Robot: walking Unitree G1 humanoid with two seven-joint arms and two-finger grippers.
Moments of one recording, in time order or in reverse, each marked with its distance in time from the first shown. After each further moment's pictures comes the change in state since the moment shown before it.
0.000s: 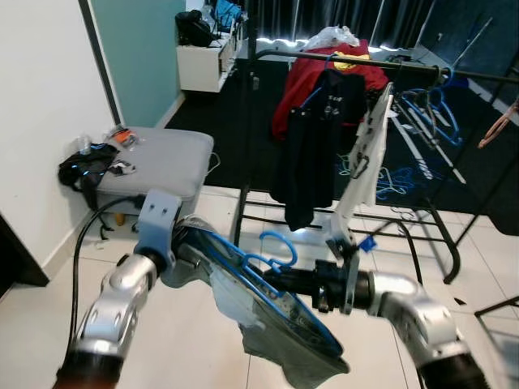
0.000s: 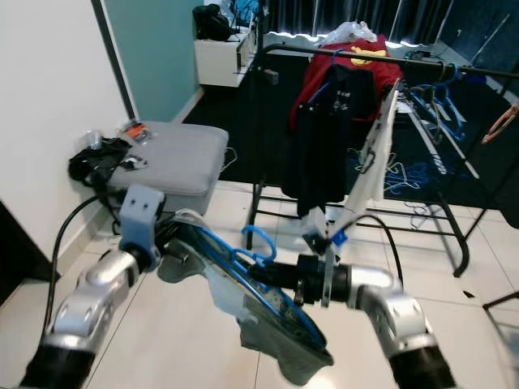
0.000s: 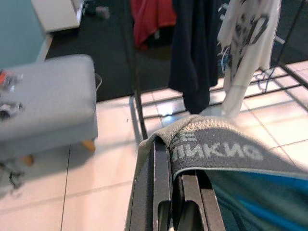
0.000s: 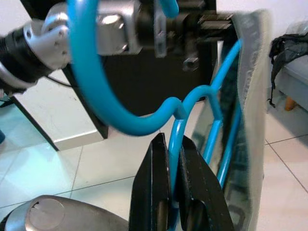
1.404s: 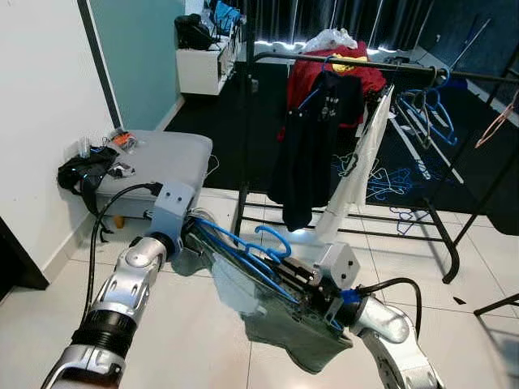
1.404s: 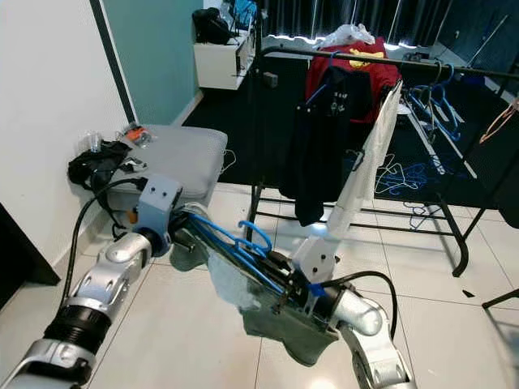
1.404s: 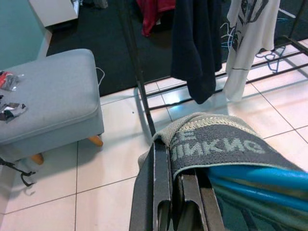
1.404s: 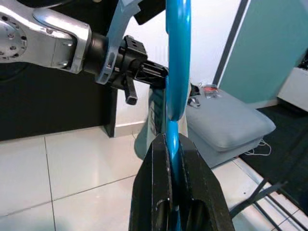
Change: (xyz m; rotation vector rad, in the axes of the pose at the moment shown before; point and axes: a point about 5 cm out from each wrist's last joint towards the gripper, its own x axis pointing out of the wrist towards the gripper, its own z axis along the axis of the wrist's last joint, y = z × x) left arm 0.025 0.001 -0.022 0.063 0.101 0.000; right arm 0.002 0.011 -0.008 -0.381 -0.154 -0.418
